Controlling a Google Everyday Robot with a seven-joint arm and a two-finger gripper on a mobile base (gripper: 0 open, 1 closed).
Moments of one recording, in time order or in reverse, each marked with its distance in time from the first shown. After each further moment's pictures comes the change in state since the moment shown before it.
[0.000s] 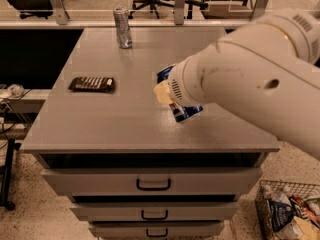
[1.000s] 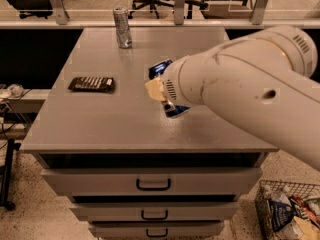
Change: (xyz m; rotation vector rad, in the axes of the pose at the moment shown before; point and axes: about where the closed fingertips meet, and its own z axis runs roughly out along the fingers) arm -0.018 0.009 0.005 -0.038 -0.123 -0.006
